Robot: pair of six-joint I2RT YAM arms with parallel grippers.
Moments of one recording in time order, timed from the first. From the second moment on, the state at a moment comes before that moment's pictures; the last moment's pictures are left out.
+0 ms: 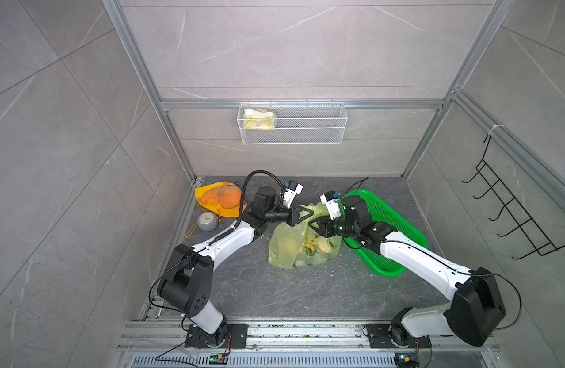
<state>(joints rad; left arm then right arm) -0.54 1.60 1.10 0.14 0.79 -0.38 0.56 1.36 1.03 -0.26 -0.33 0.40</state>
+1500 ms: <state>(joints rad) -0.59 1.40 0.88 0.33 0.54 -0.37 0.62 1.37 0.90 0.24 -0.32 1.19</state>
